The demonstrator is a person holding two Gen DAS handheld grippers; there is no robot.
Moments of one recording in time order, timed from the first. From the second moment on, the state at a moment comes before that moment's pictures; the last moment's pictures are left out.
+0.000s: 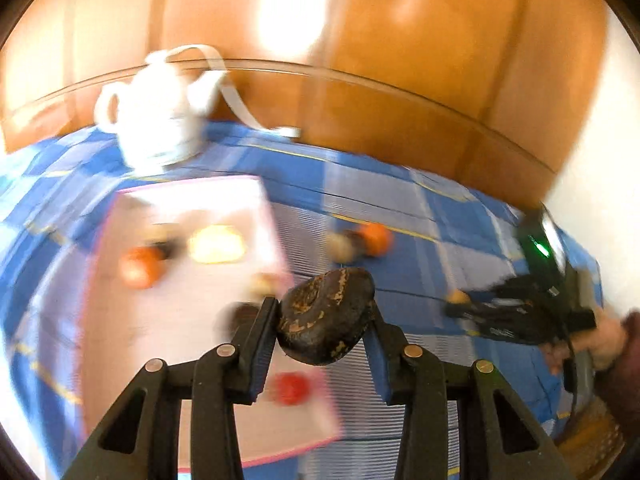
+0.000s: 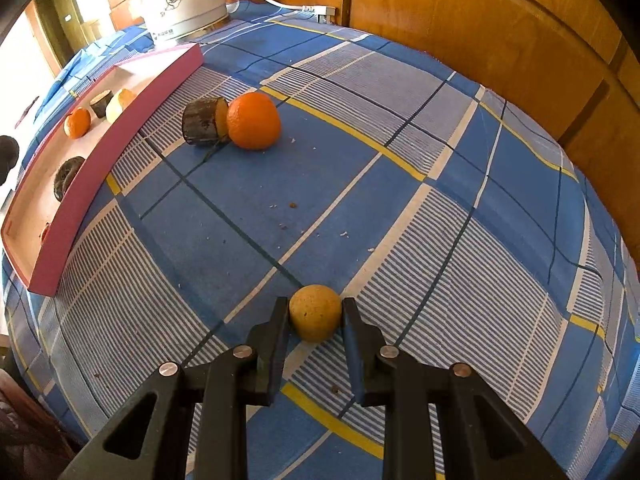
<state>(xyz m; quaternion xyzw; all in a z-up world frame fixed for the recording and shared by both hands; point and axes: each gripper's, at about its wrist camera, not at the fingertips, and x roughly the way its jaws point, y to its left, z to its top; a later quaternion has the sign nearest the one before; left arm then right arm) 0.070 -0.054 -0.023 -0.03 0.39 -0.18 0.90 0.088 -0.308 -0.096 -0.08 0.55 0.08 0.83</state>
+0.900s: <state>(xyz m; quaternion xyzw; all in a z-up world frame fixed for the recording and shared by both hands) 0.162 0.005 -0.074 -0.09 0.46 -0.09 0.88 0.085 -0.301 -0.100 -0.08 0.55 0.07 0.83</state>
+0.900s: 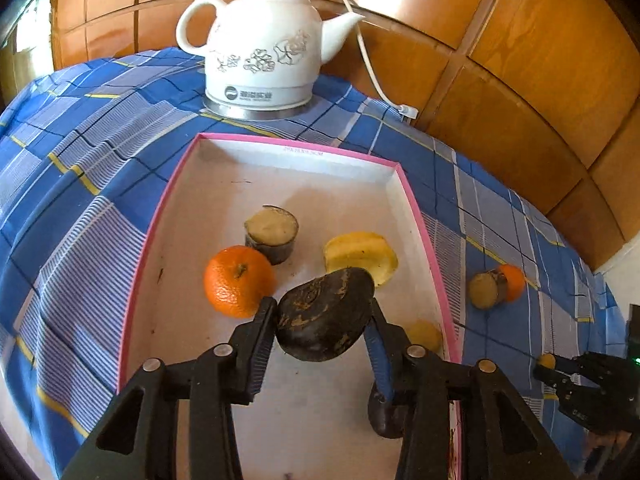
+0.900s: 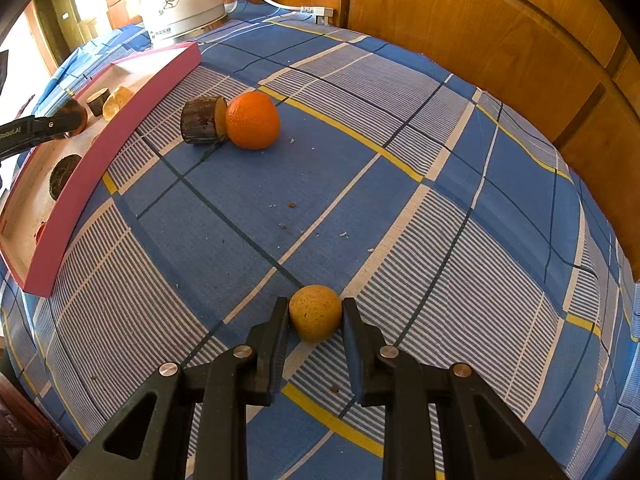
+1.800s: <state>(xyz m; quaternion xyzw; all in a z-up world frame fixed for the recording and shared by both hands) 0.065 0.009 -0.013 -0.03 0.37 -0.07 0.92 0.084 -0.300 -0.097 -0.09 0.55 0.07 0.83</state>
